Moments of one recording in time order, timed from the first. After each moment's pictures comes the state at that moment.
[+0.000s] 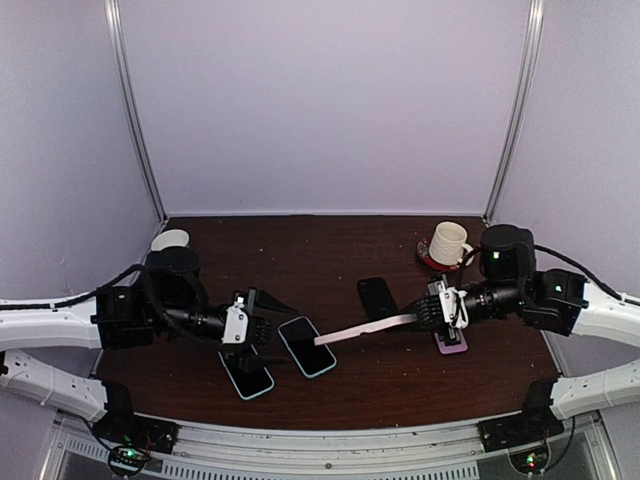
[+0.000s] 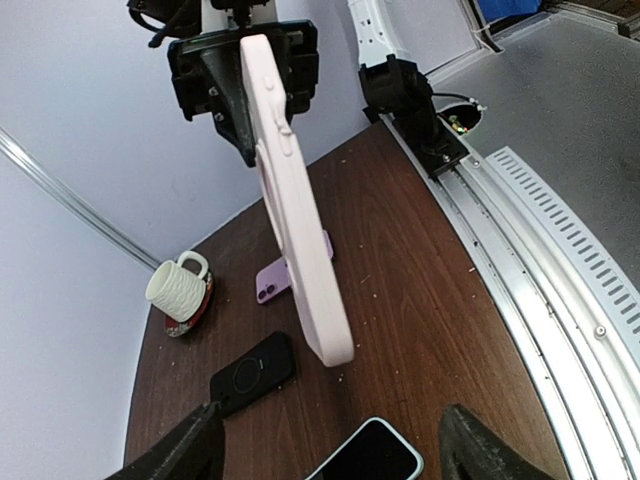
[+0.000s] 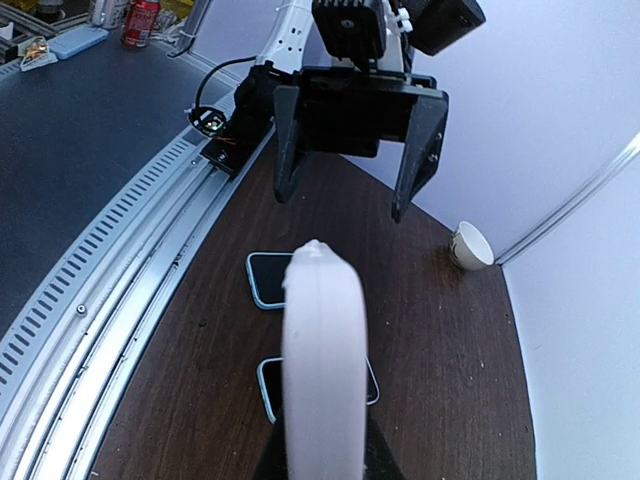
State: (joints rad) left arm -1.07 1.04 0.72 -0.02 0.41 0.75; right arm 0.90 0.93 0.76 -0.20 -0.58 -0.79
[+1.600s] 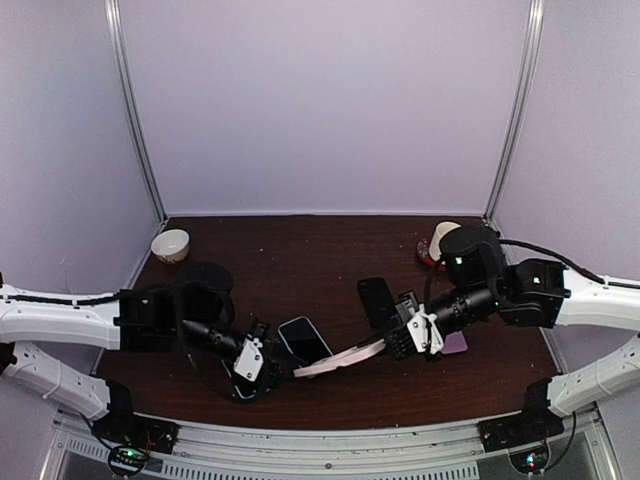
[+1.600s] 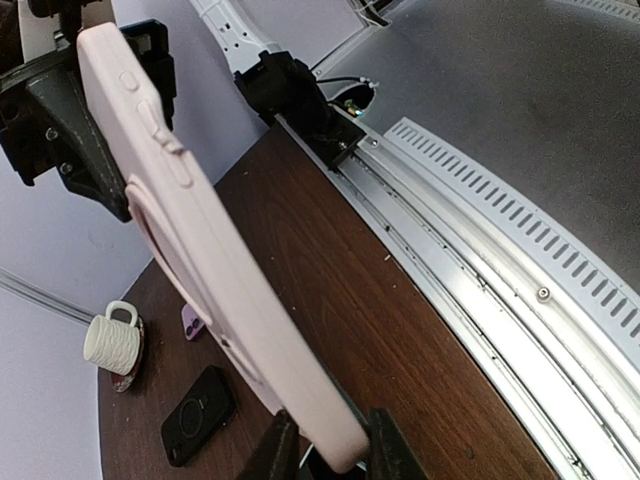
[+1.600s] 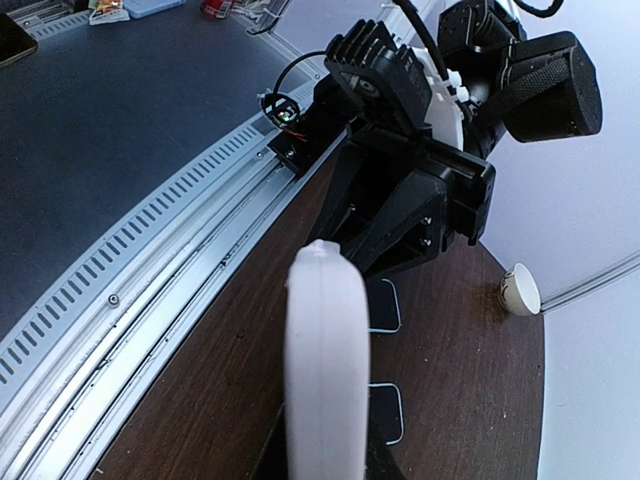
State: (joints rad) left arm -1.13 1.18 0.73 -0.08 0.53 0.97; right arm 1.07 1.11 0.92 -0.33 -0.55 -0.96
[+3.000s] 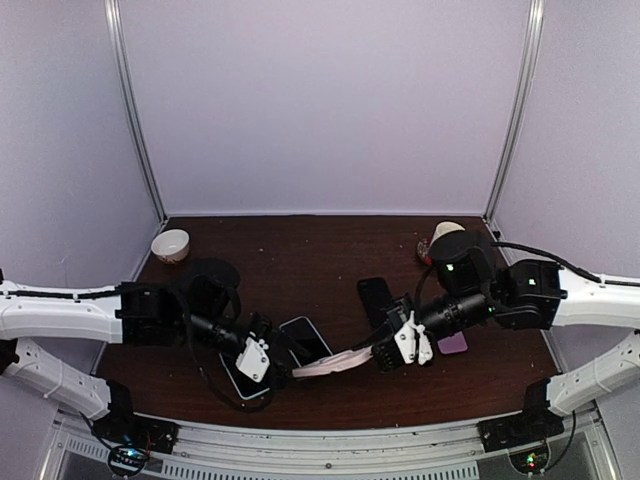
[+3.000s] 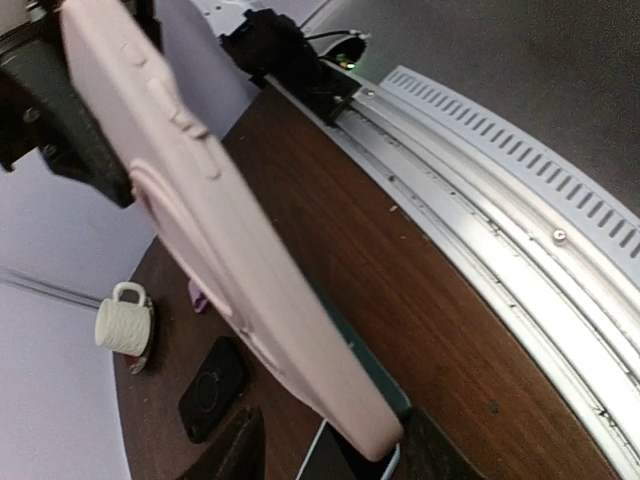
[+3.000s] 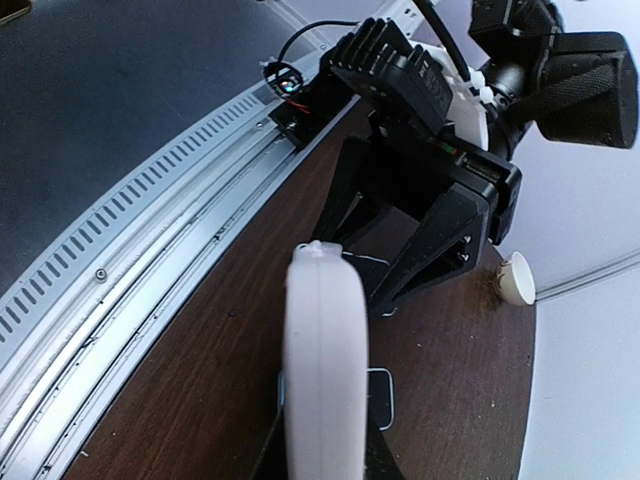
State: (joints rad) left arm -1.12 1.21 0.80 -0.22 0.45 1.09; right arm 1.13 1.16 0.97 -0.39 -0.44 -1.01
